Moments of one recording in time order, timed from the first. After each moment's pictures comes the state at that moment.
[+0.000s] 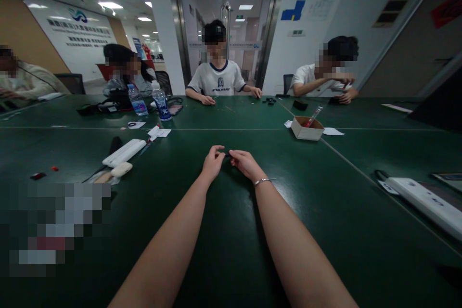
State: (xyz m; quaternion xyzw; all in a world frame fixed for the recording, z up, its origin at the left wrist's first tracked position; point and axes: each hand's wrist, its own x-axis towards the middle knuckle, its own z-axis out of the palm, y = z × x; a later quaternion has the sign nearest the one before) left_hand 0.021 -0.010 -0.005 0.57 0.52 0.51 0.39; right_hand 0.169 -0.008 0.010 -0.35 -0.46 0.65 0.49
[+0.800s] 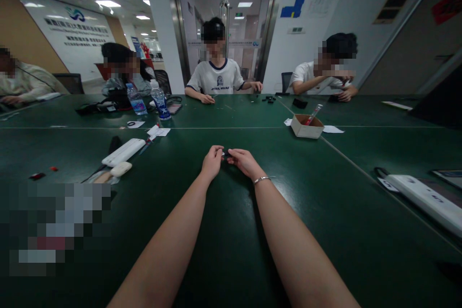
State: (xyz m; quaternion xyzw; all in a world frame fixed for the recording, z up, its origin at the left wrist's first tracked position) left_hand 0.021 -0.004 -0.013 0.58 0.54 0.49 0.36; right_hand 0.168 -0.004 0.005 -0.34 -0.43 0.67 0.50
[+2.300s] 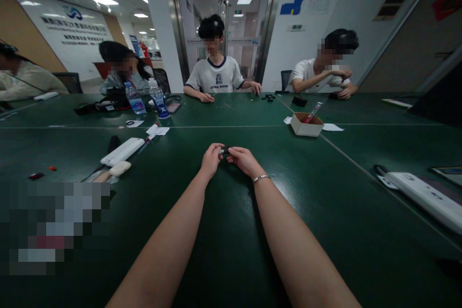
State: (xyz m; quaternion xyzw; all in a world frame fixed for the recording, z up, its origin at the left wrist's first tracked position) left_hand 0.024 -0.015 0.007 0.53 0.50 0.53 0.45; right_hand 0.170 -0.004 0.004 -0.33 -0.43 0.67 0.50
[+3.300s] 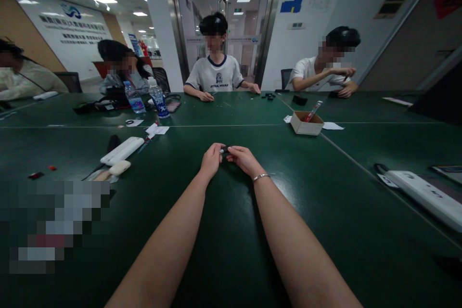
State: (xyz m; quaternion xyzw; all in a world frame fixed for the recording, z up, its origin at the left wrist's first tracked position) left_hand 0.023 -0.016 0.003 0.59 0.50 0.51 0.38; right_hand 0.169 -0.004 0.004 -0.33 -0.43 0.67 0.51
